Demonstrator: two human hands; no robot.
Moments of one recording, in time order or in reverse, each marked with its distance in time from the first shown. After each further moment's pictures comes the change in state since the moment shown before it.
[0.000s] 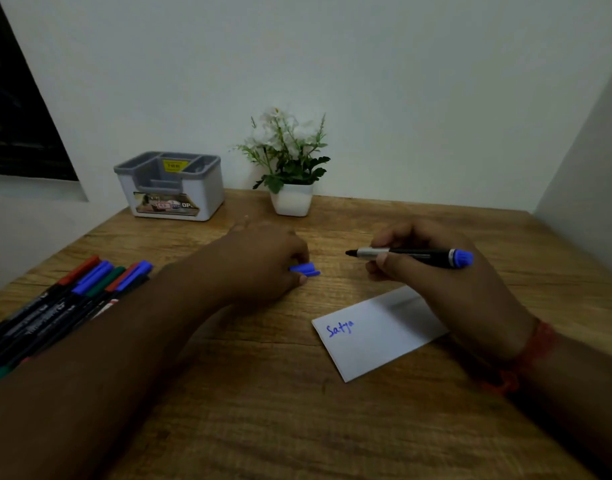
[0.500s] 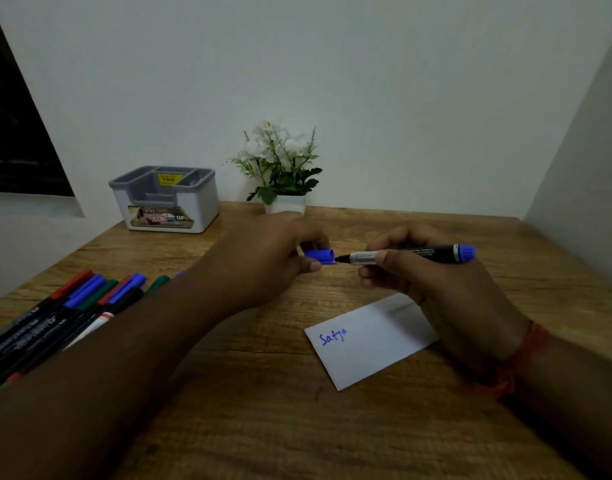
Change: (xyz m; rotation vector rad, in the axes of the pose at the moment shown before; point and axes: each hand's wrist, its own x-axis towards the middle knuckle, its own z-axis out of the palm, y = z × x) left_hand -0.008 0.014 -0.006 -0.276 0.377 0.152; right_hand 0.003 0.003 0.000 0.300 0.013 0.076
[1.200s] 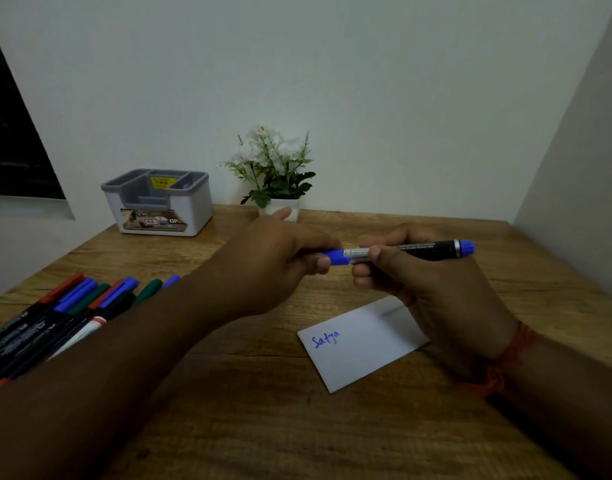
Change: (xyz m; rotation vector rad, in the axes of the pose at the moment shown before) left_hand -0.006 0.012 -0.001 -0.118 0.114 0.137; right_hand -0.001 -0.001 0.003 0.162 -0.011 -0.019
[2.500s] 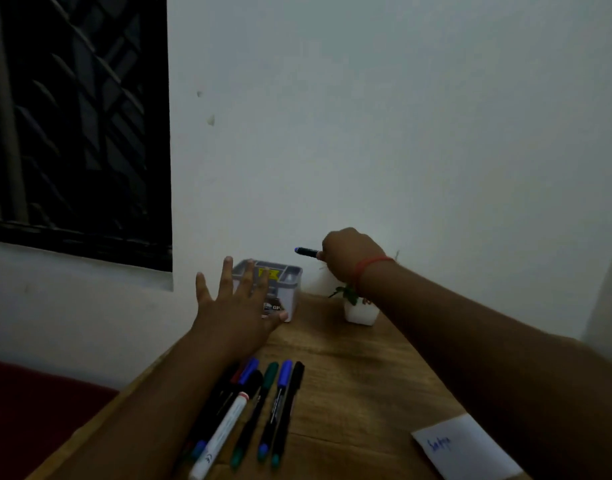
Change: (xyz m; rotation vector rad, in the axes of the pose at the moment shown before) left_hand -0.071 -0.146 -0.081 0.622 -0.092 -0.633; right_hand 0.186 -0.048 0.203 -1.651 -0.158 -0.229
